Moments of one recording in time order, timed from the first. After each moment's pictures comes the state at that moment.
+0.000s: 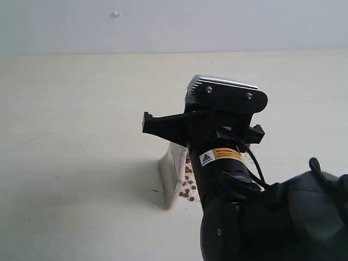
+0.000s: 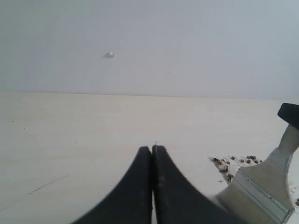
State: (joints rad) left arm -0.03 0.09 0.00 -1.37 0.36 1.17; right arm 1.17 1.84 -0.66 1.16 -1.21 -0.17
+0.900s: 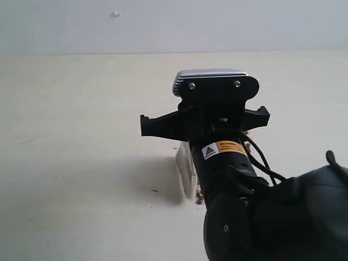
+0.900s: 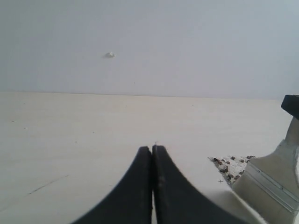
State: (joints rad) left arm -0.03 0.09 0.00 -1.37 0.36 1.17; right arm 1.17 1.79 -0.66 1.15 -1.21 -0.41
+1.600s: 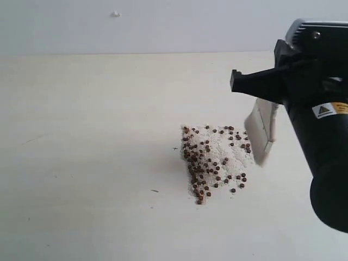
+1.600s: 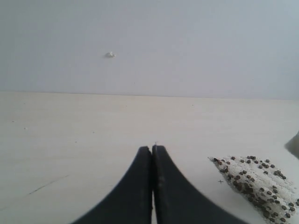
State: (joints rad) left arm -0.03 0.09 0.00 -1.37 0.36 1.17; right arm 0.93 1.46 -0.44 1.06 -1.21 -0.51
